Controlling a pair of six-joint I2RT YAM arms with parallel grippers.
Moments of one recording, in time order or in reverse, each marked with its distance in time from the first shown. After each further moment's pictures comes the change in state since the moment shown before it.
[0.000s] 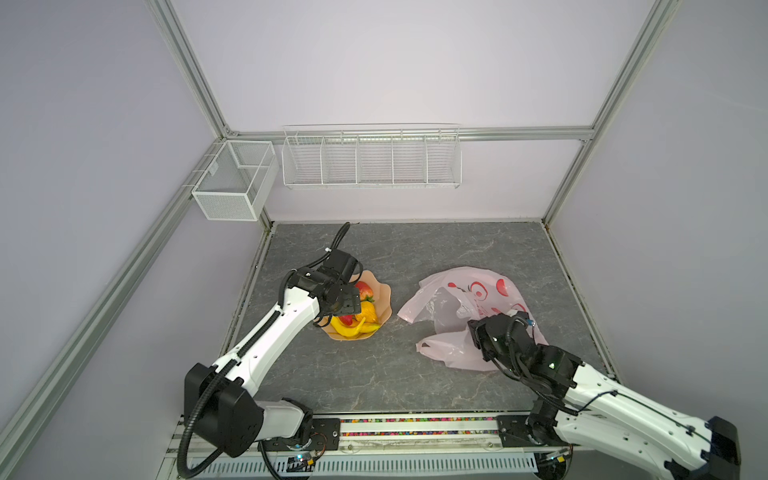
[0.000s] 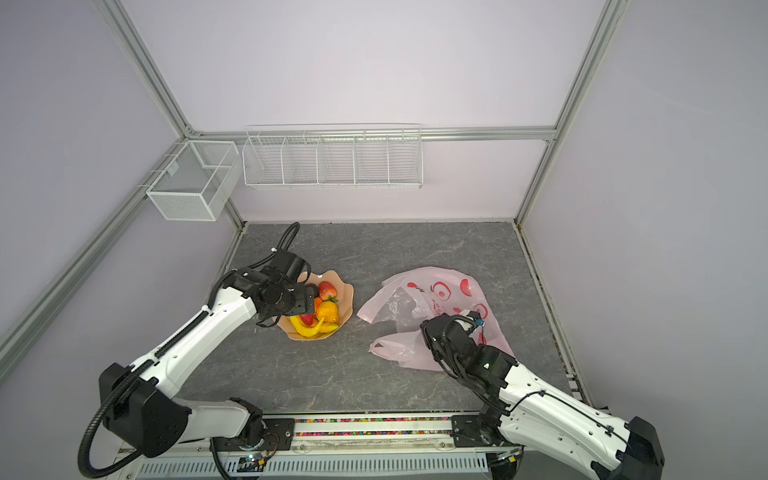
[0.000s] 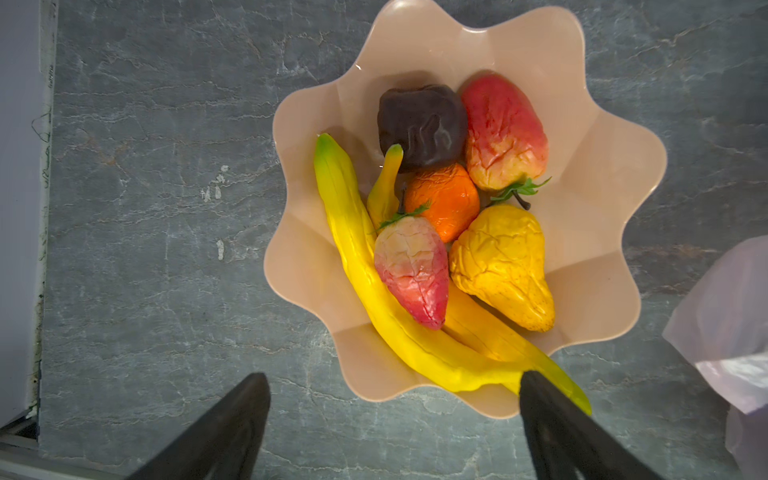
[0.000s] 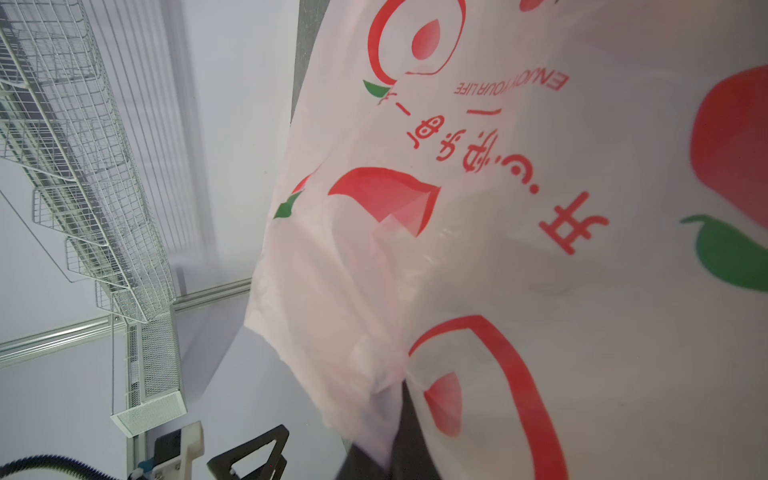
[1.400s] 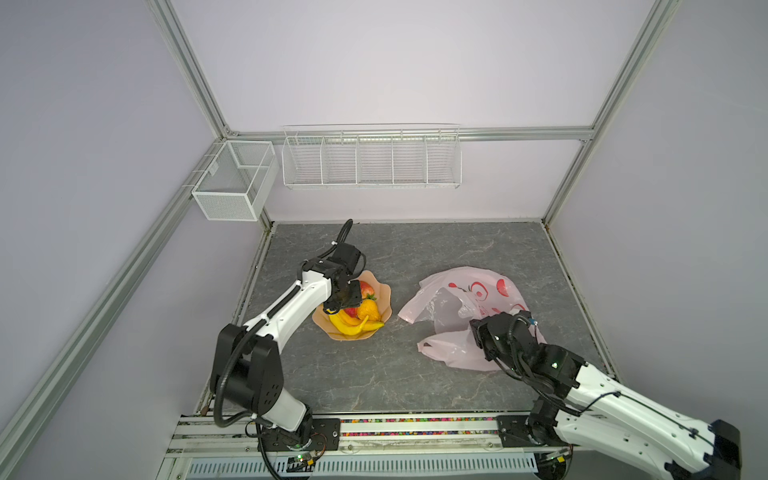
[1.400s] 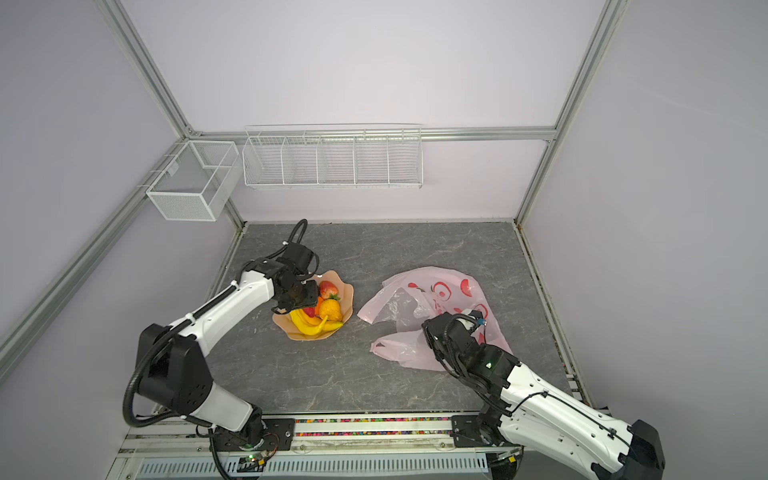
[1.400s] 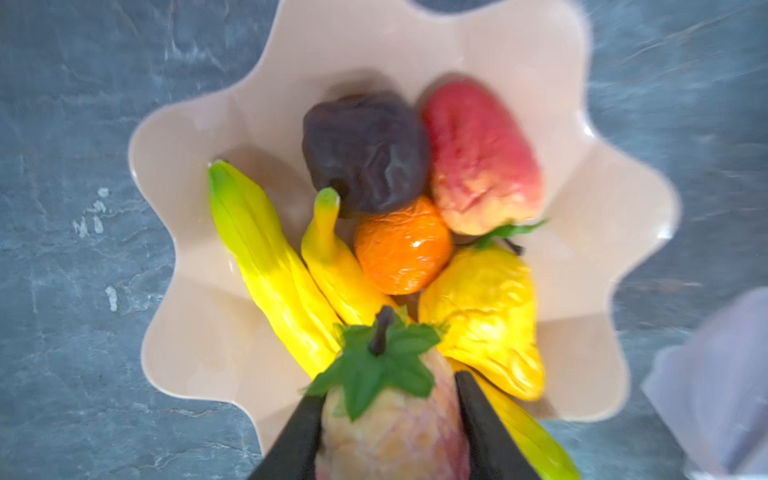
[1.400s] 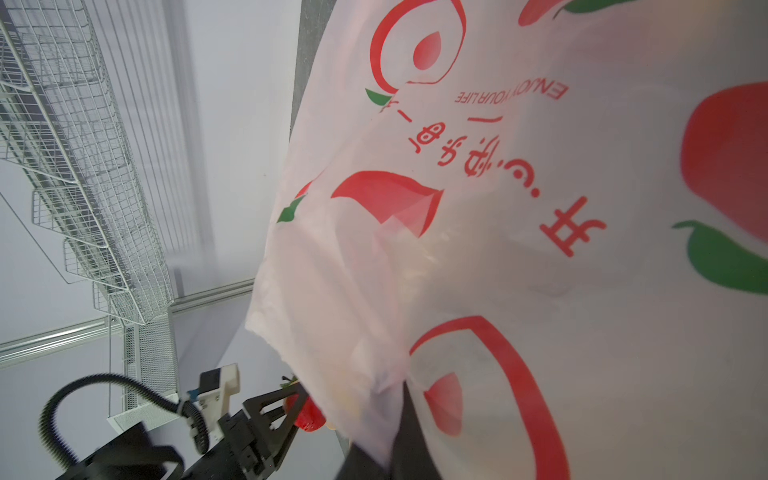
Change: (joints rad) left arm 0.060 0.129 0.039 0.141 0.189 0.046; right arm -0.013 -0.010 0.017 -0.034 0.000 -0.014
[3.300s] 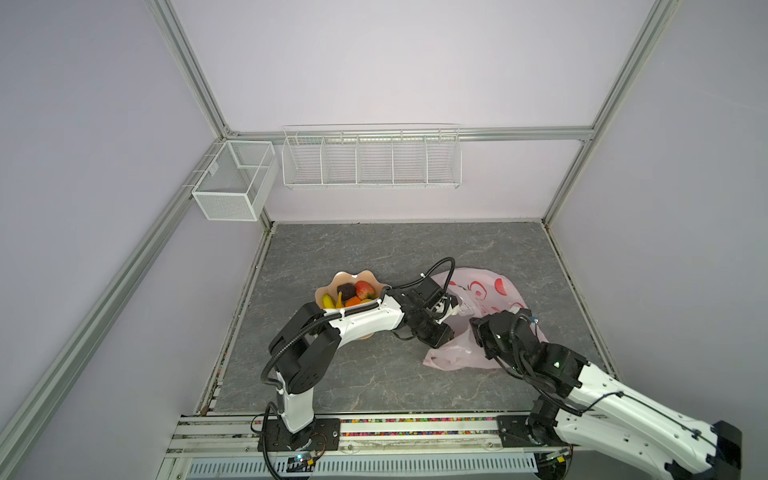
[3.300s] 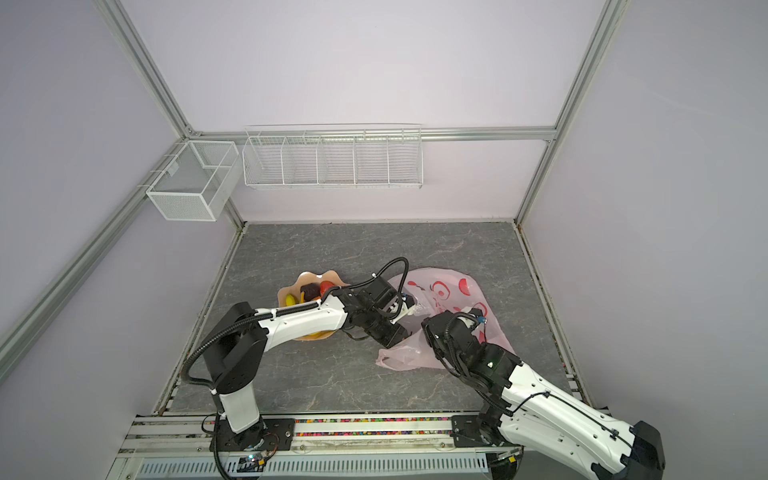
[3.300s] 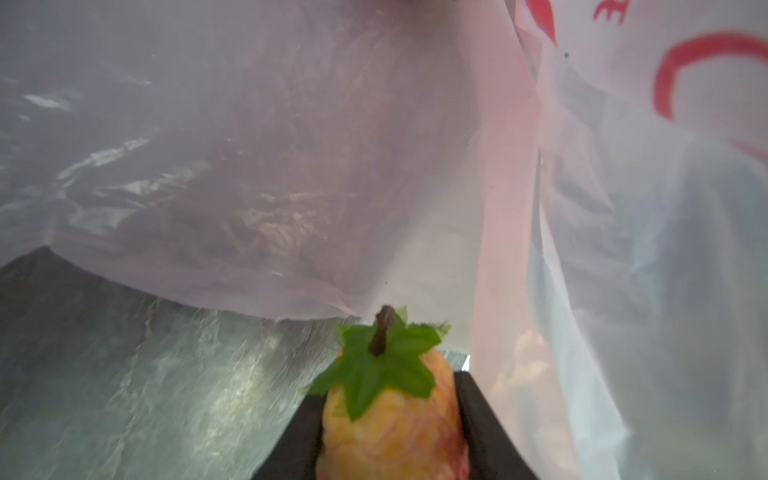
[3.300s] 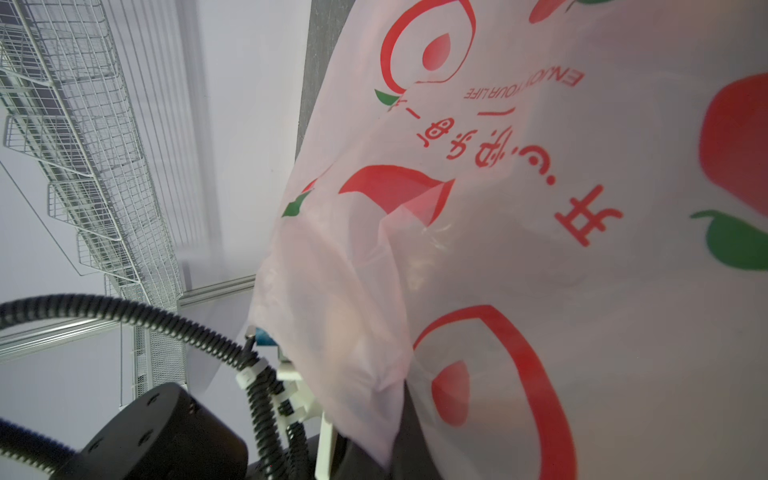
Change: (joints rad) left arm -0.541 0.367 0.056 0.420 0.600 0.179; right arm 0.000 -0.001 0.026 -0.007 -0.007 -0.012
